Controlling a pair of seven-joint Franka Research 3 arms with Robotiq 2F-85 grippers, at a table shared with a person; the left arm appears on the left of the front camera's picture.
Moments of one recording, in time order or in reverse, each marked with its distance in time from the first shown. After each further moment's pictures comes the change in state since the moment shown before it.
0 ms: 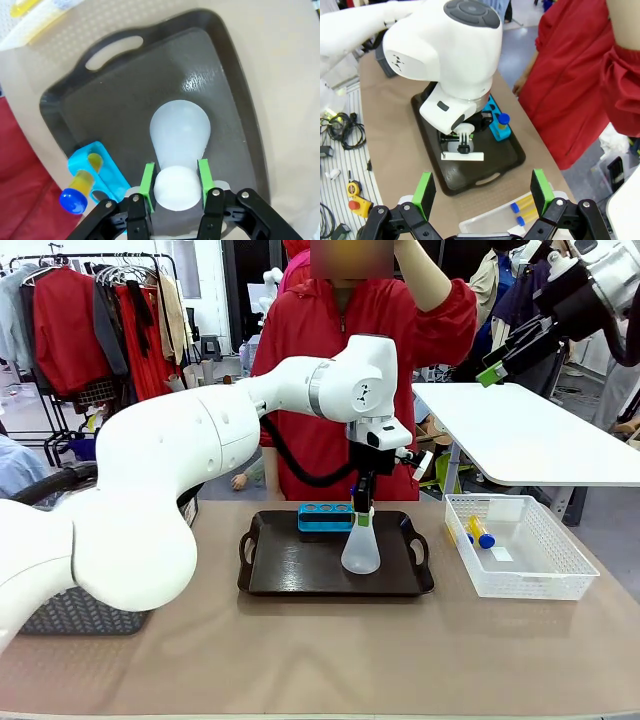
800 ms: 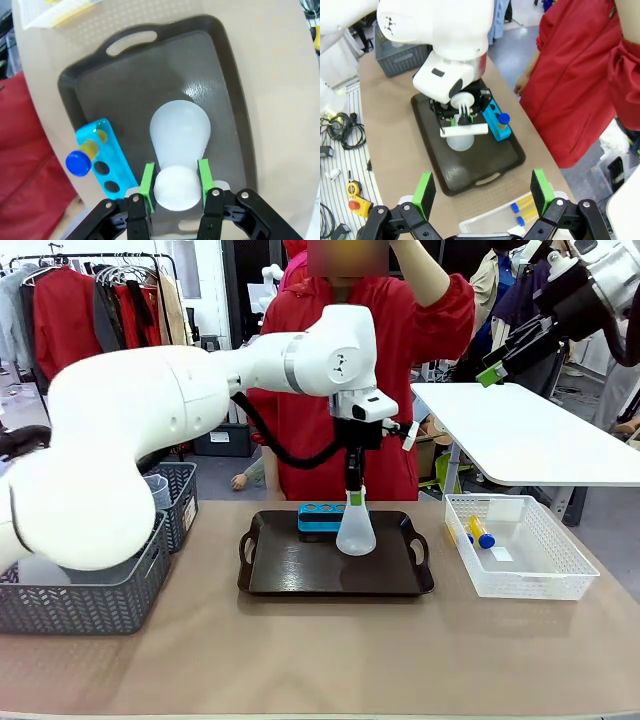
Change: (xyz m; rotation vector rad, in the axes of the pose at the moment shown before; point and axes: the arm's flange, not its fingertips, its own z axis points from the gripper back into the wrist) left arm -0.026 -0.007 0.043 0.024 -0.064 0.095; right arm 0.000 0.000 0.000 0.000 0.000 0.000
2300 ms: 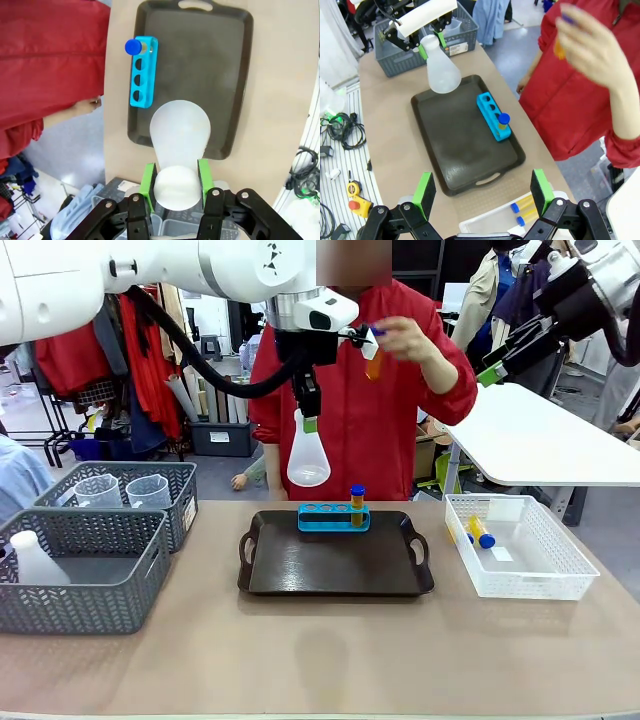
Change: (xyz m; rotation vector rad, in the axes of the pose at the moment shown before) left arm -0.063 -0.087 0.171 0.256 0.024 0.421; right arm 0.000 0.000 0.000 0.000 0.000 0.000
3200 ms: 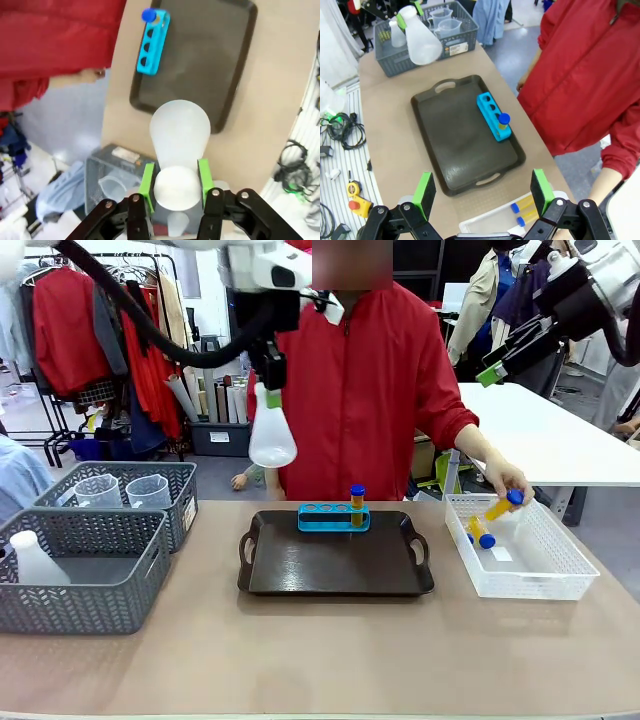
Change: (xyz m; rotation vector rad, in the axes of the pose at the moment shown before) left arm -0.046 -0.008 0.054 0.031 0.025 0.124; right arm 0.000 0.000 0.000 0.000 0.000 0.000
